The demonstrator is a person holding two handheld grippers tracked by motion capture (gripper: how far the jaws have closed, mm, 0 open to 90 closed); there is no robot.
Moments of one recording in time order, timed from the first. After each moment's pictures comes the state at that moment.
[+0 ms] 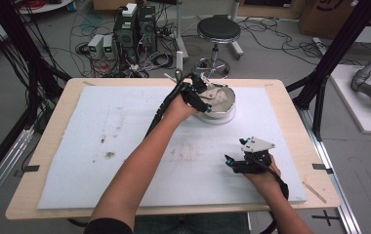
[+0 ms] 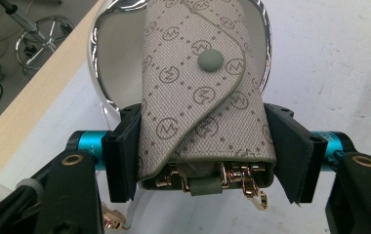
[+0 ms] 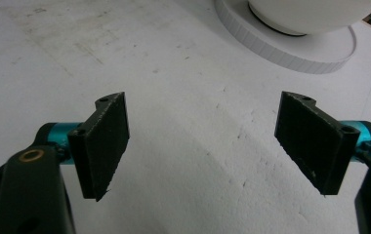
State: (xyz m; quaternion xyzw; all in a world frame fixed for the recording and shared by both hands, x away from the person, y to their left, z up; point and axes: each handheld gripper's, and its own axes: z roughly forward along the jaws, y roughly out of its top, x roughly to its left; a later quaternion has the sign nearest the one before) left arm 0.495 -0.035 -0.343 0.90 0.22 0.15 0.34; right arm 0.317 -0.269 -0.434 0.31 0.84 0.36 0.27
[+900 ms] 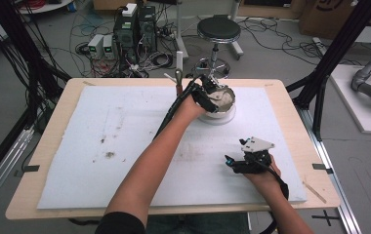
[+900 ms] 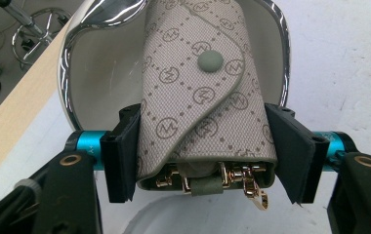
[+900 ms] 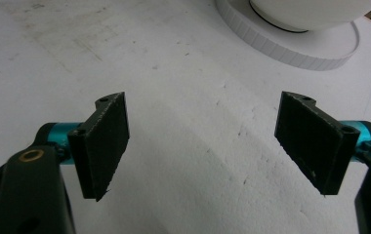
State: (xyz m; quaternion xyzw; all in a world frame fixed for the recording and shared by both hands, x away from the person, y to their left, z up) left arm 0.510 -0.065 -0.358 0.91 0.23 0.16 0.31; right arm 0.318 -0.269 -0.436 0.31 0.84 0.36 0.26
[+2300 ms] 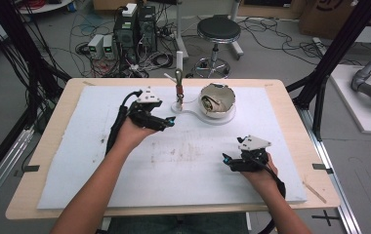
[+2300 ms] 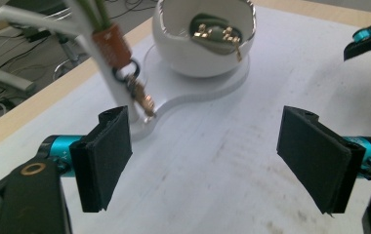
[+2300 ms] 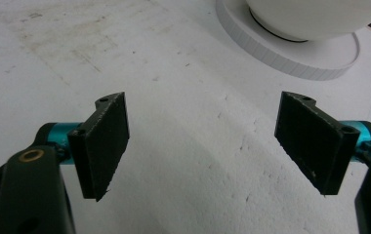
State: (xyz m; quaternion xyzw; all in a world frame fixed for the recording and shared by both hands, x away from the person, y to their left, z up) left arm 0.401 0.110 -0.352 0.82 0.27 0.19 0.47; right arm 0.322 -0.261 -0.435 0.31 0.84 0.36 0.27
